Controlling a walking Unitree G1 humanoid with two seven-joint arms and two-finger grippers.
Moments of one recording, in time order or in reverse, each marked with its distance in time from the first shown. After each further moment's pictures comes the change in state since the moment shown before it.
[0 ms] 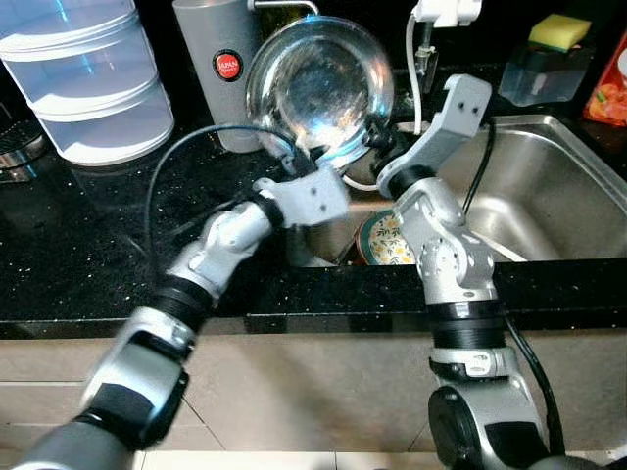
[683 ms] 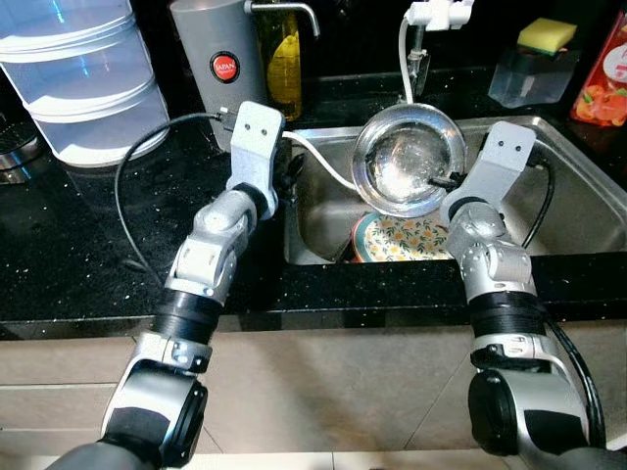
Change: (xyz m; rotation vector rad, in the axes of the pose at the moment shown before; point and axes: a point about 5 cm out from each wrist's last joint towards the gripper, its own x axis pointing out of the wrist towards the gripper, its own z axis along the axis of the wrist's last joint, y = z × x) left arm -0.015 0.017 -0.029 -0.488 0.571 0.220; right arm 0.010 -0.063 -0.013 -0.140 0.167 -0.307
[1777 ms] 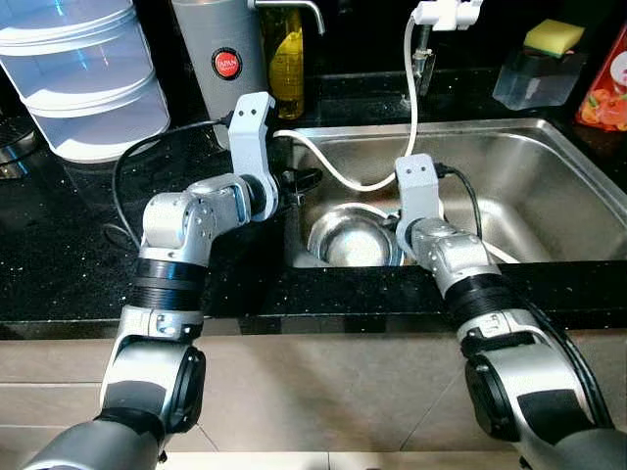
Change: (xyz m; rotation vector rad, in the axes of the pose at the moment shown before) left arm -0.013 -0.010 0.004 -0.406 0.250 -0.339; right arm 0.006 0.013 -0.030 -0.384 0.232 0.146
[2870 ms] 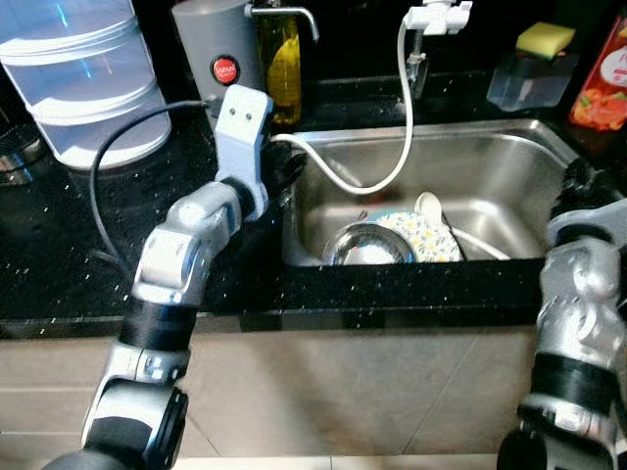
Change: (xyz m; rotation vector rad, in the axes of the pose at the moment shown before) left arm -0.023 0.005 -0.006 0.359 -0.278 0.177; right arm -0.087 -0.102 -0.004 0.610 -0.733 -0.264
